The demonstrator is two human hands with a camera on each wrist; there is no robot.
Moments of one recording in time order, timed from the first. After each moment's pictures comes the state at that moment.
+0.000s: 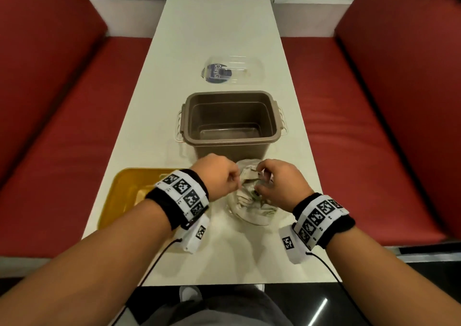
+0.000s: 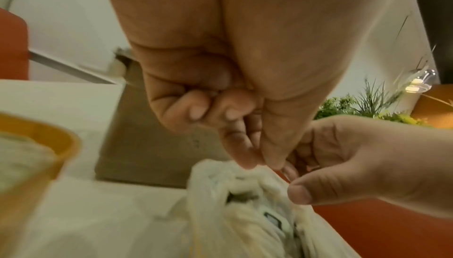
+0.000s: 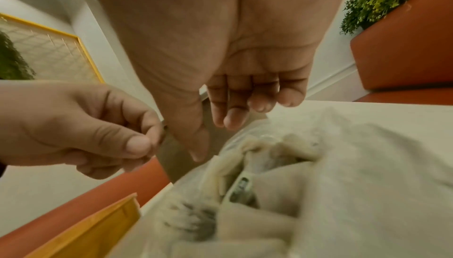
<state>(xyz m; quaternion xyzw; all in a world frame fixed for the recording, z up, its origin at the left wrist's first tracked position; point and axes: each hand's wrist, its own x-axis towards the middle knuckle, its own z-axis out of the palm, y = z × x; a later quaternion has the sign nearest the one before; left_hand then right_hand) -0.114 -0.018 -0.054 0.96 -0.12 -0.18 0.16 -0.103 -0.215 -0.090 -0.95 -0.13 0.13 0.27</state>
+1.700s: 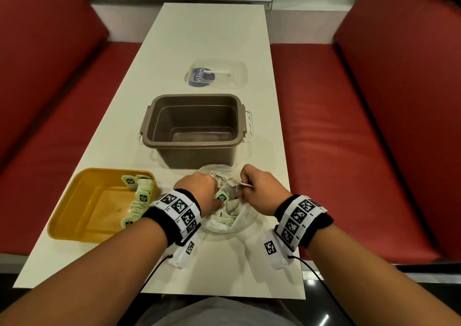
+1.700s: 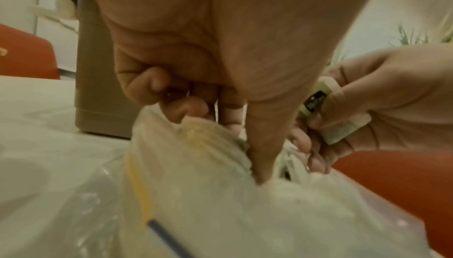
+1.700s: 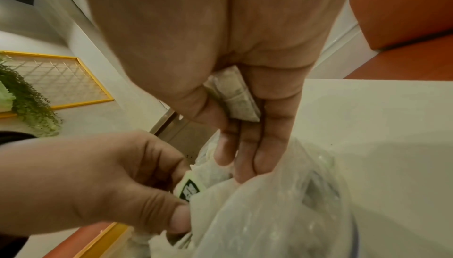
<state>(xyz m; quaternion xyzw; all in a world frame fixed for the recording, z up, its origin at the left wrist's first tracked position) -0.108 -0.098 -0.101 0.97 0.02 -0.23 0.03 -0.078 -0.275 -0.111 -0.88 -0.19 0.23 0.37</state>
